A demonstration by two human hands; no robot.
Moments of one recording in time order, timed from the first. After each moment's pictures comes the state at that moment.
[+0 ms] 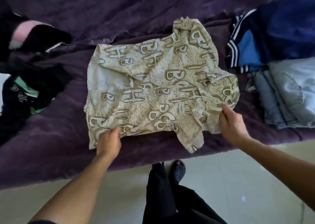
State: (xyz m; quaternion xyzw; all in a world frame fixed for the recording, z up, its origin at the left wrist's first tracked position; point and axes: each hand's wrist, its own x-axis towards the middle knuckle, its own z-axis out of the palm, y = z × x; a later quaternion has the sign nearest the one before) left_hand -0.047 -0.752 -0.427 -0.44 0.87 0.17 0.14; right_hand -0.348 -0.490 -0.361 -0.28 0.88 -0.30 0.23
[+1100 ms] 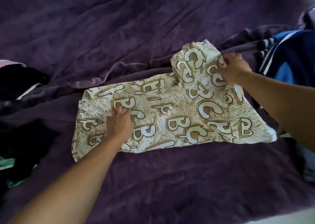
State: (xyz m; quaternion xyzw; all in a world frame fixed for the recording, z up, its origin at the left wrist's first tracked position) left_hand -0.277 -0.964 -0.471 -0.36 0.89 0.13 0.24; right_hand -0.635 -0.782 -0.435 -0.19 0.95 -0.06 0.24
